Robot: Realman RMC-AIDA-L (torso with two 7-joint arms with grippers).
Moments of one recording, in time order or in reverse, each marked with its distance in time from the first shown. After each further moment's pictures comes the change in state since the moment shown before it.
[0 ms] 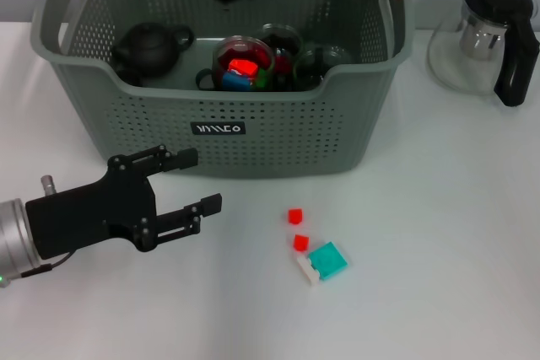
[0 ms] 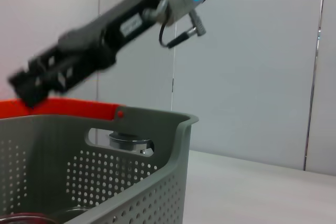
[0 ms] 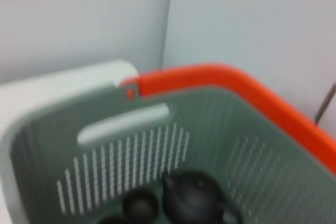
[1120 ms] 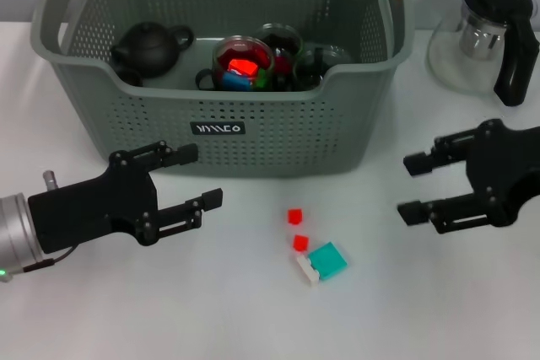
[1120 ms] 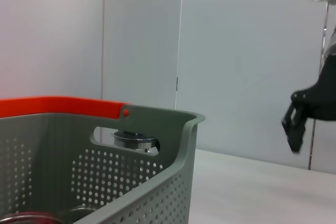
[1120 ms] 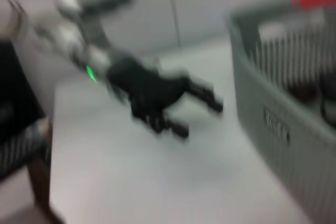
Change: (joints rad) left arm -0.012 0.005 -0.001 -0.012 -0.002 -0.018 -0.002; right arm -0.664 -0.031 0.282 -0.535 0.290 -0.881 -0.392
